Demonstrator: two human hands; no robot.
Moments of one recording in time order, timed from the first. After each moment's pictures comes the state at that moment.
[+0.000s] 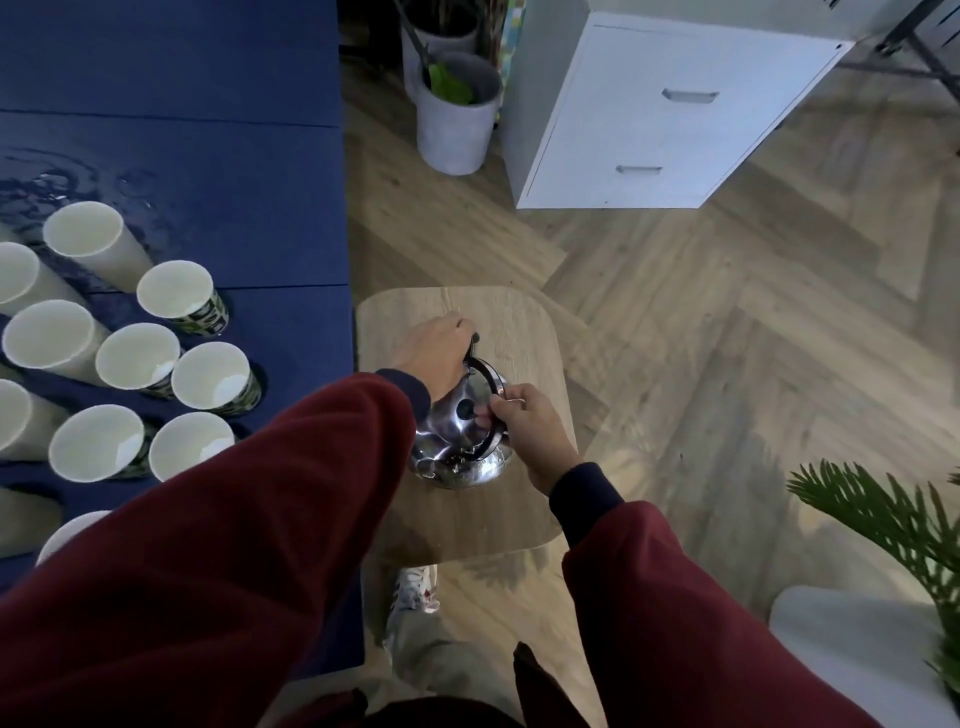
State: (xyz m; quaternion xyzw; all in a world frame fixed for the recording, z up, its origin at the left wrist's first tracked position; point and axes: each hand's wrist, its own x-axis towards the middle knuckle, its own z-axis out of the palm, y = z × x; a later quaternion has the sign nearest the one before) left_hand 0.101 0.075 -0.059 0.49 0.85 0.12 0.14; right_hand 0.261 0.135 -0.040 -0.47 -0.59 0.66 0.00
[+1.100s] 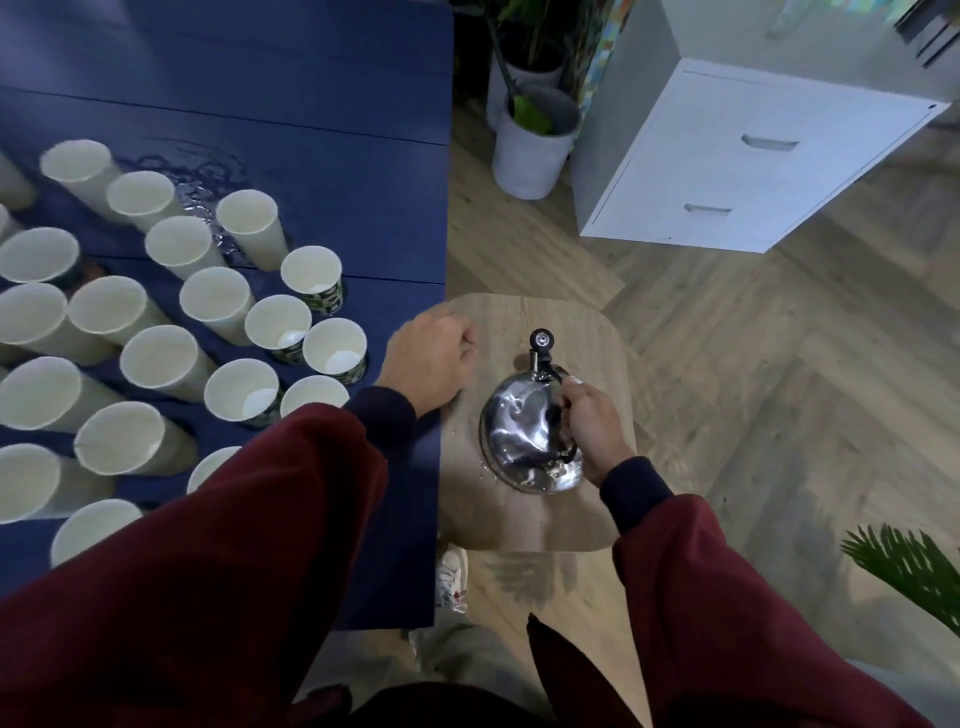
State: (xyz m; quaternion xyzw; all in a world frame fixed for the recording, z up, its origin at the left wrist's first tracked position) left_hand 0.092 -0.044 0.002 0.35 0.89 0.27 0.09; right_hand 0.240 0.115 -0.038 -0.46 -0.66 0.60 0.03
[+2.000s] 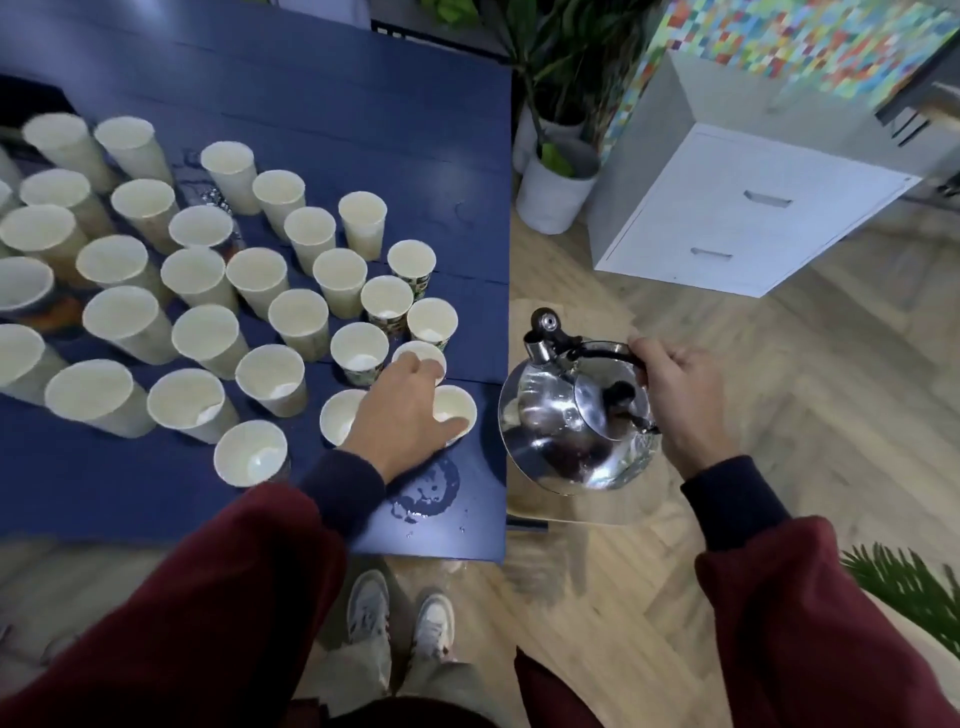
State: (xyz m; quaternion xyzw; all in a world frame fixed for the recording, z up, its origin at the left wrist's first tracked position) left_hand 0.149 -0.227 0.023 0.29 0.91 0.26 0.13; right_hand 0.271 0.010 0.098 -0.34 -0.77 0.49 0.21
